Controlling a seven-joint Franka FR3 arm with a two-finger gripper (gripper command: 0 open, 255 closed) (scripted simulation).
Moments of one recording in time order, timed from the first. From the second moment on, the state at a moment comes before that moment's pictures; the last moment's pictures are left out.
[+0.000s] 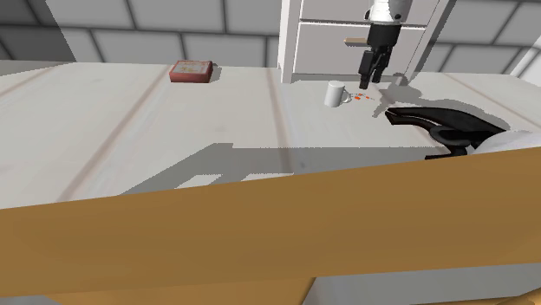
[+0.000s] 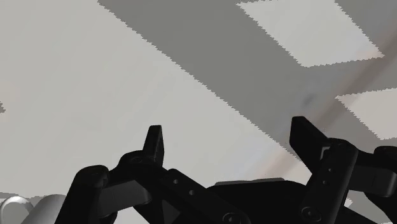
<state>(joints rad) -0.05 -0.52 -0.10 -2.33 -0.02 1.69 -0.25</state>
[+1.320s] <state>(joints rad) -0.12 0.17 -0.26 -1.86 0.04 1.98 -0.59</state>
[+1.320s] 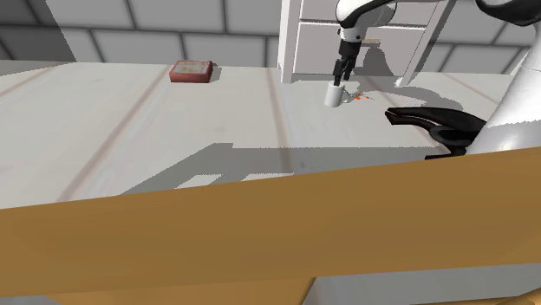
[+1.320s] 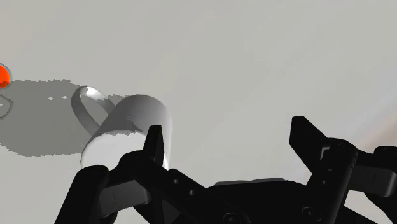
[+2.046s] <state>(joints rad) -0.21 0.53 -0.25 -1.47 0.13 1.97 -0.71</state>
